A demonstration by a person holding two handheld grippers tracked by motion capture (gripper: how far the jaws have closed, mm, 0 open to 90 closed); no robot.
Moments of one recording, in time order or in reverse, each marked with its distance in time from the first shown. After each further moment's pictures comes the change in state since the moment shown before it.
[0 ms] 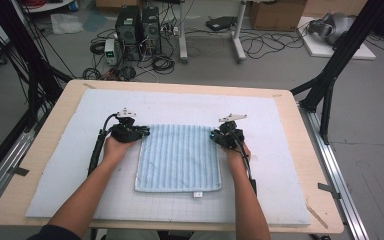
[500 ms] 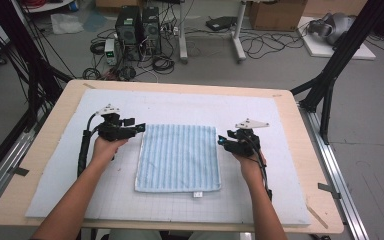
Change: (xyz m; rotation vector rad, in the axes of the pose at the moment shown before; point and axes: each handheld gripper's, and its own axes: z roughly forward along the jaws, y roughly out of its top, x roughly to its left) left arm 0.005 0.004 -0.051 -0.222 -0.113 -0.099; right arm -0.003 -0.018 -0.065 -0.129 0.045 0.010
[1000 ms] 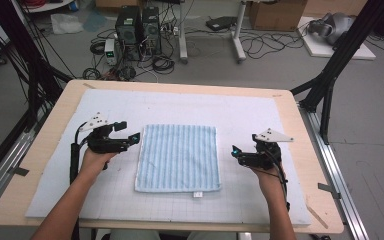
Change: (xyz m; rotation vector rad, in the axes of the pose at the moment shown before) left arm -0.023 -0.013 -0.041 -0.084 -0.046 0.111; right arm -0.001 -0.017 -0.063 -0.067 -0.100 -0.031
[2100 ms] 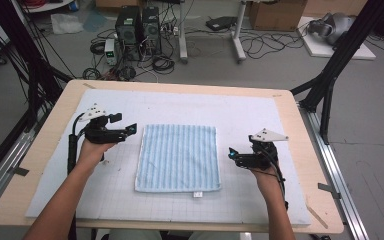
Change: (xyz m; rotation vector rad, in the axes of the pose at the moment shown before) left arm 0.020 0.019 0.012 0.031 0.088 0.002; right arm 0.002 -0.002 0.009 0.034 0.048 -0.018
